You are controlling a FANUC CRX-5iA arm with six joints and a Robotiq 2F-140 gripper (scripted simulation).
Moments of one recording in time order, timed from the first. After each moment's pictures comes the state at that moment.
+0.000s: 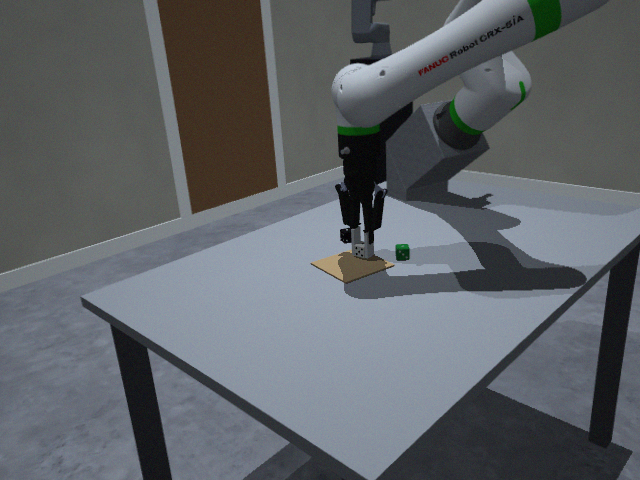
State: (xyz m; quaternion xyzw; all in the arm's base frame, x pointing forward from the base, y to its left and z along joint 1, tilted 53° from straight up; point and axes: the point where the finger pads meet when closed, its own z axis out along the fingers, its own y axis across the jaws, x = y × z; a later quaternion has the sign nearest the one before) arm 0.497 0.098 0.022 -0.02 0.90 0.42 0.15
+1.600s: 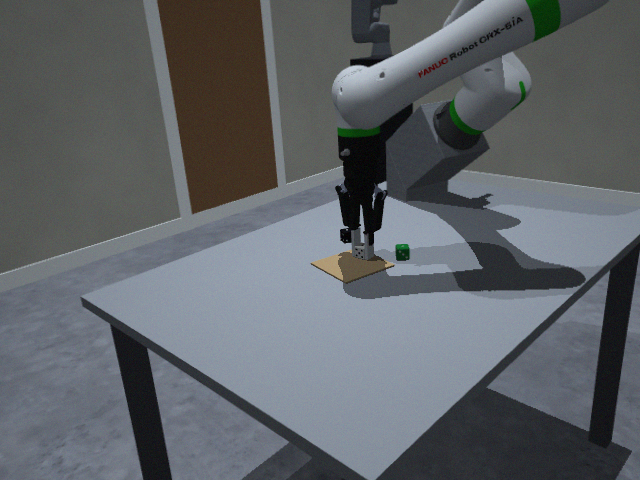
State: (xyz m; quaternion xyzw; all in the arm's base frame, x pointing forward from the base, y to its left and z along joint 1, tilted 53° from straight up) arm 0.498 0.101 0.019 -0.02 0.90 0.42 0.15
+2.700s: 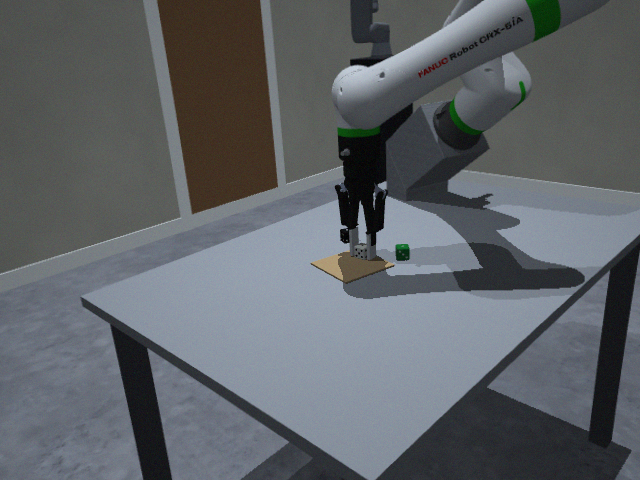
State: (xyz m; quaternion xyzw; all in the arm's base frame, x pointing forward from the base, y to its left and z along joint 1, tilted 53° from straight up) arm 0.498 0.101 0.019 -0.02 0.90 0.42 0.15
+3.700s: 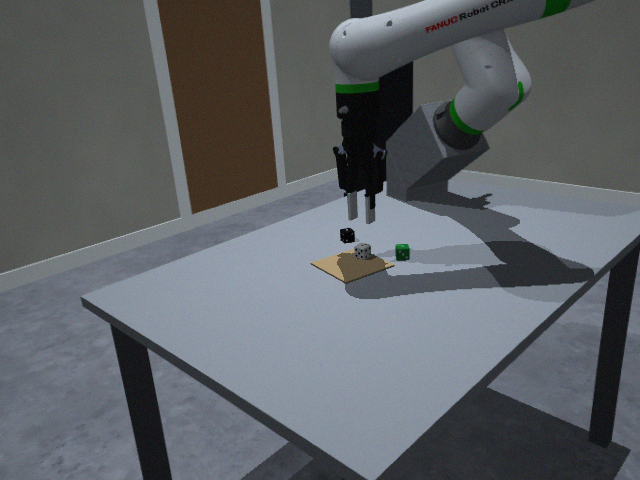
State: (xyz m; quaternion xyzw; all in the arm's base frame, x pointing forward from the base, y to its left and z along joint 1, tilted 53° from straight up) arm 0.475 0.033 0.074 -0.02 0.90 0.42 0.15
